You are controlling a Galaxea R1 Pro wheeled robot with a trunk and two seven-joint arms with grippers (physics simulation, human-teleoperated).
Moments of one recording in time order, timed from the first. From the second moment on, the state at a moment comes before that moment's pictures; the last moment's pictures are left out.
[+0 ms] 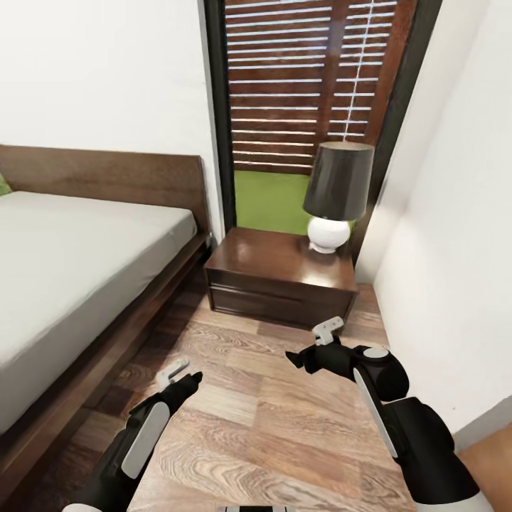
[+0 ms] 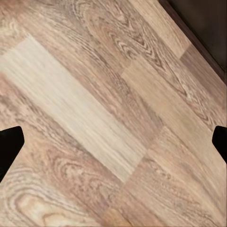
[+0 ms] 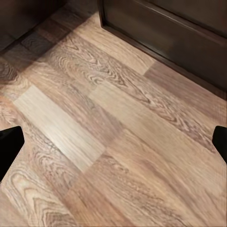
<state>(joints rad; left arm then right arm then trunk) -0.41 -0.01 -0.12 -1.09 0.76 0.36 0.38 -0.47 -0.06 0.20 -1.61 0.09 0.92 0.42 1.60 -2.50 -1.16</state>
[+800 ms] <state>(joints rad) -0.58 -0.05 -0.10 -1.51 0.78 0.91 0.75 -0.53 -0.01 0.16 -1.61 0.10 0.91 0.41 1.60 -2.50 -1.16</state>
